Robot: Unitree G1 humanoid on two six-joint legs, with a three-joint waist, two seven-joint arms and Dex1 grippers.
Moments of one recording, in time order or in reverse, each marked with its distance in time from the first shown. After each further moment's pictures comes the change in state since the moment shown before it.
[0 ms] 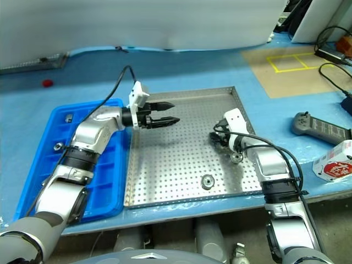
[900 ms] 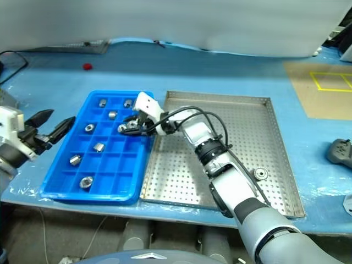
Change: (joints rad) left arm 0.793 0.236 0.744 -0.885 -0.209 0.310 0.536; right arm -0.519 0.465 0.325 0.585 -0.058 -0.605 0.569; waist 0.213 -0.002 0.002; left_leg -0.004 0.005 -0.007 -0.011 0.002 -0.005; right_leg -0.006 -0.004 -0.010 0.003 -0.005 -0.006
